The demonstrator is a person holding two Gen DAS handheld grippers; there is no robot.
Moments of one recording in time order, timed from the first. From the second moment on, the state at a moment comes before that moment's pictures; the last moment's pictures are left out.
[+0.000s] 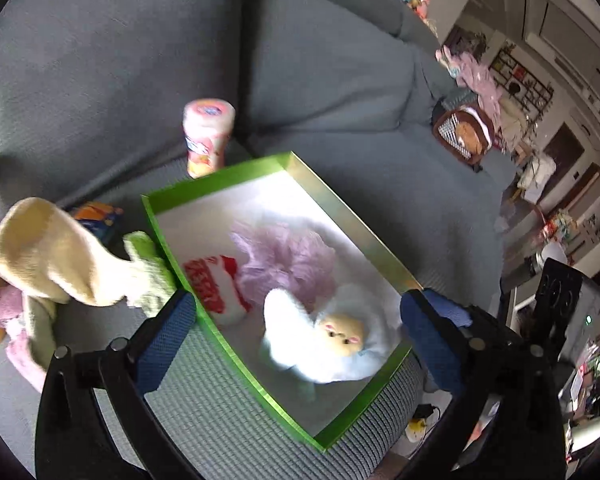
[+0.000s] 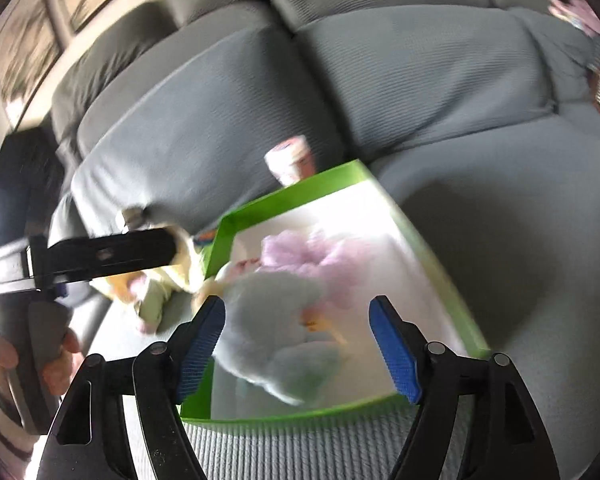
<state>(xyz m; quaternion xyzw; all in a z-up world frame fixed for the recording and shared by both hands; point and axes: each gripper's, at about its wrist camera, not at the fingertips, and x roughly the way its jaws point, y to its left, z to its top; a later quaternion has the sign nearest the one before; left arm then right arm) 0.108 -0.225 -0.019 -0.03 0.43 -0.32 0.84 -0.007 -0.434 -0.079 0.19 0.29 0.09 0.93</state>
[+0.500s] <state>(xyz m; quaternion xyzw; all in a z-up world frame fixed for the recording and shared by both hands) 0.054 -0.110 -0.022 -0.06 0.41 -0.23 0.88 -0.047 -0.394 -0.052 0.16 0.27 0.10 0.95</state>
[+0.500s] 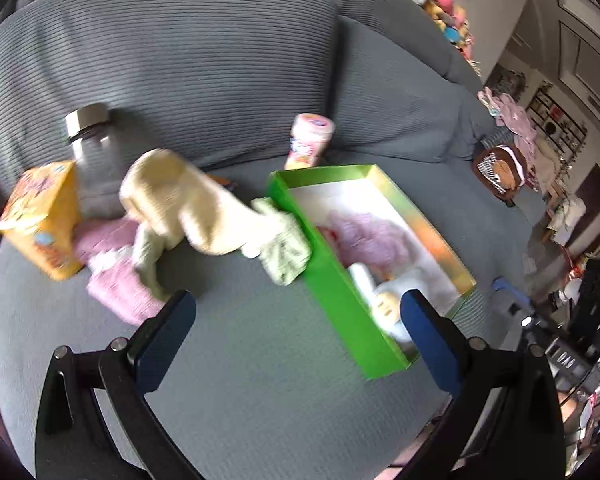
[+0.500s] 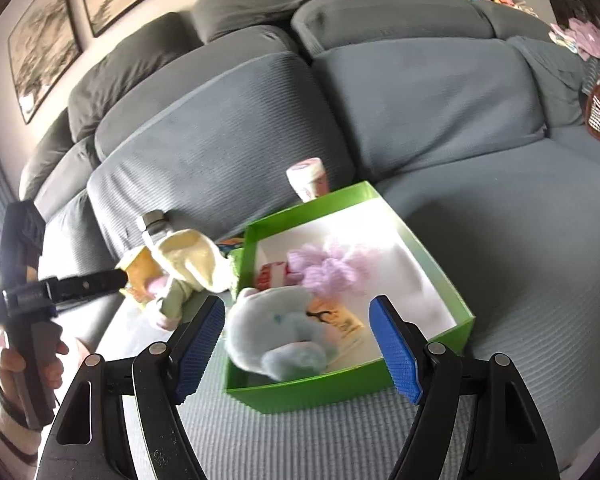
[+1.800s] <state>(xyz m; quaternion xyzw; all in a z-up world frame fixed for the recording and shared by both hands) 0.026 0.094 -0.120 -0.20 0.46 -0.09 0.86 0.077 -0.113 -0.123 -0.01 0.37 0.27 0.89</state>
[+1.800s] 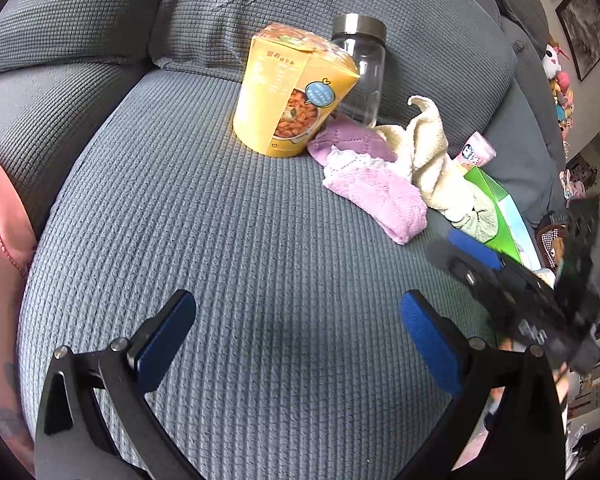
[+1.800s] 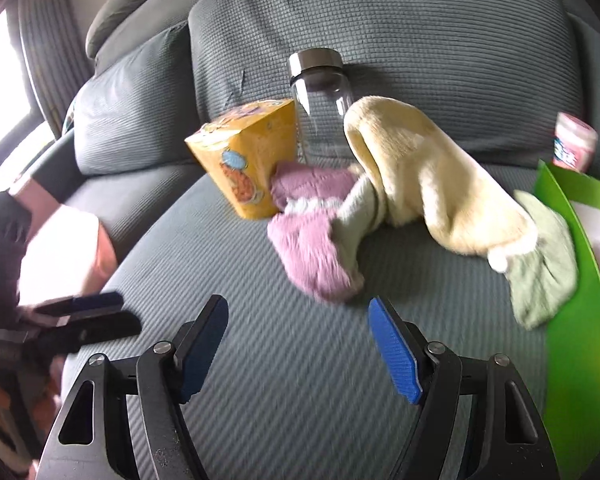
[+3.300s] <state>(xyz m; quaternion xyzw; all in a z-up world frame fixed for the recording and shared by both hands) 0.039 -0.054 -0.136 -0.12 0.52 -0.22 0.82 -0.023 -0.227 -0.144 0.05 0.44 0.26 0.86</state>
